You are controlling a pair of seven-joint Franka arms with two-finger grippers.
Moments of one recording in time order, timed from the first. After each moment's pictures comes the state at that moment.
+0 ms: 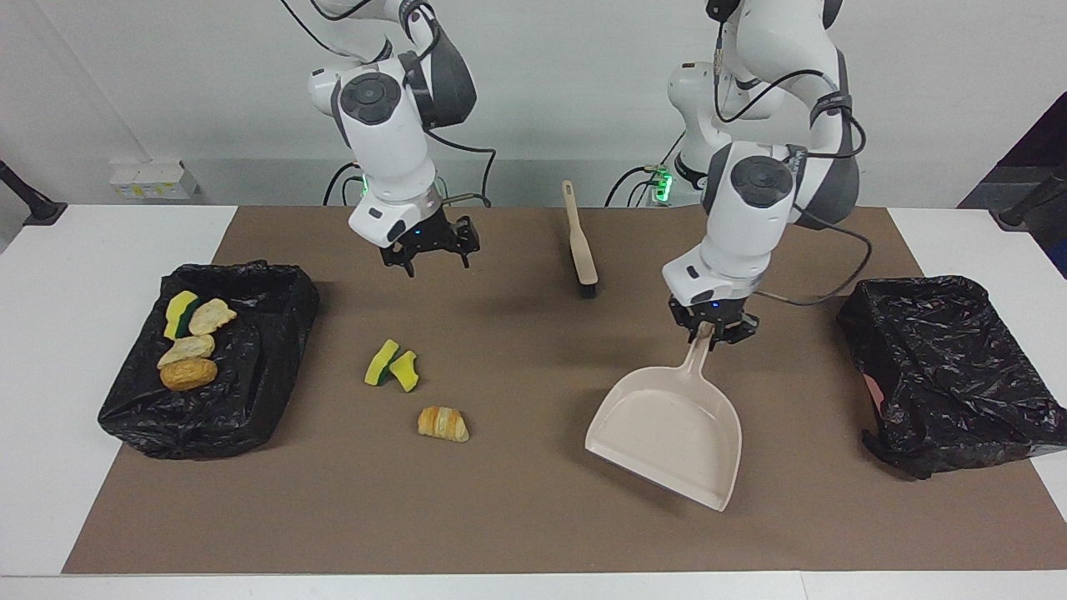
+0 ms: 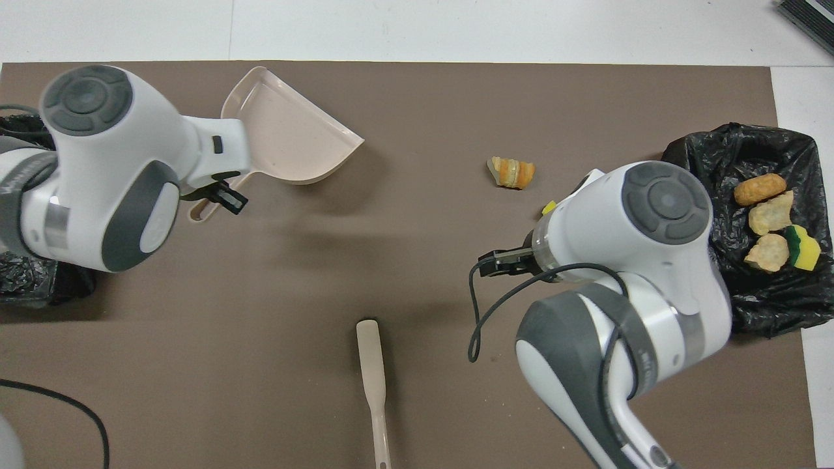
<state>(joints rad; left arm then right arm) -0.20 0.22 -0.06 -1.69 0.10 1.92 0.41 0.34 0.04 0.07 -1.93 0.10 1.95 0.28</state>
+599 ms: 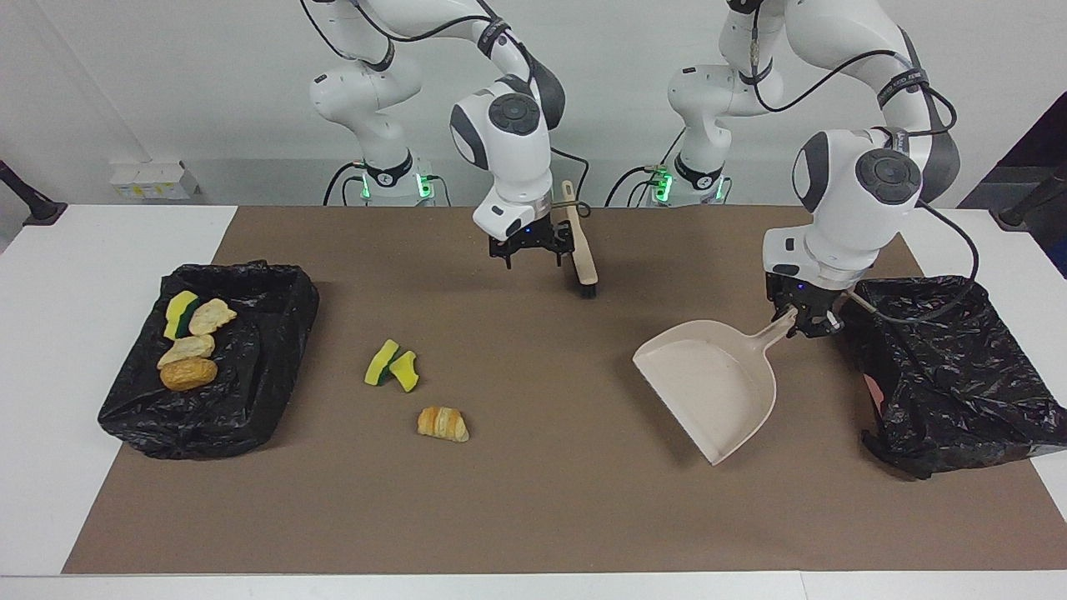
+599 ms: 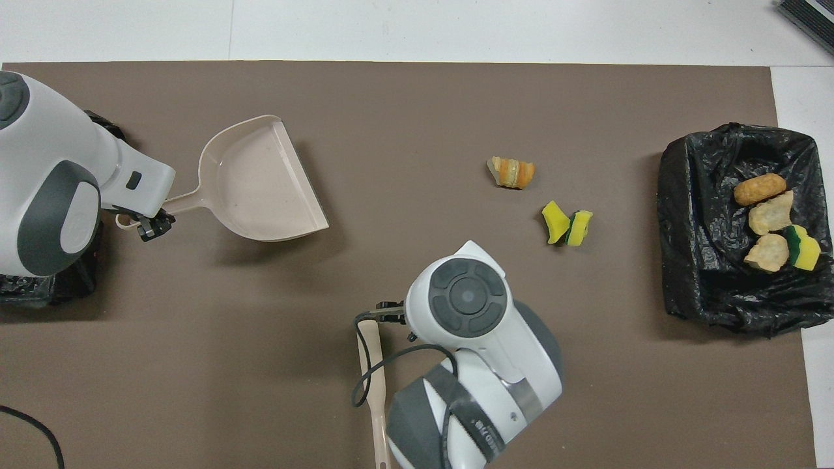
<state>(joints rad) -0.07 0.17 -0.06 -1.78 0.10 1.89 1.08 0.64 0.13 0.07 -1.96 0.10 2.09 0.65</state>
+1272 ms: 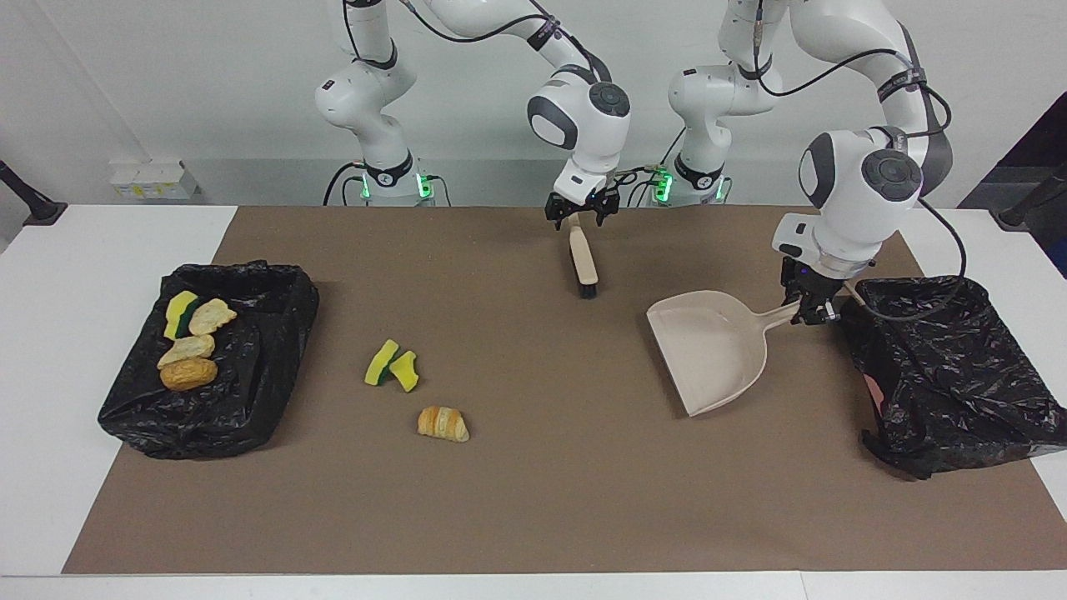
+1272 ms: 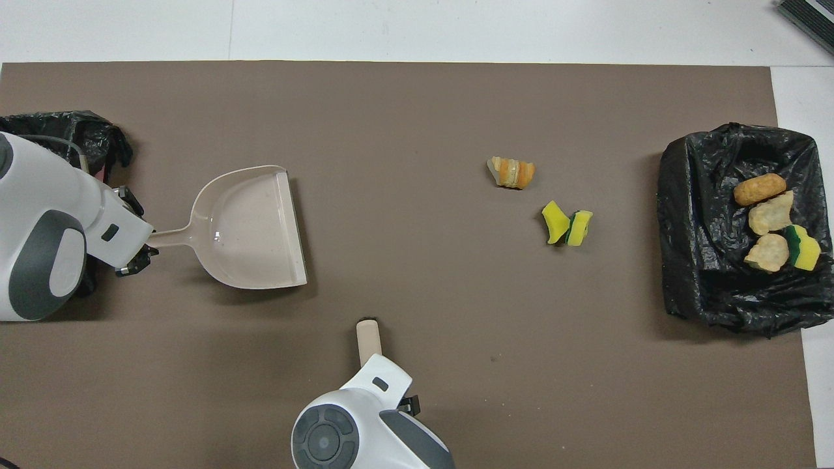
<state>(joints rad) -0.01 0.07 -0.06 -2.01 0.10 2.02 1.29 0.92 0.17 0.07 -2.07 0.06 2.10 0.79</state>
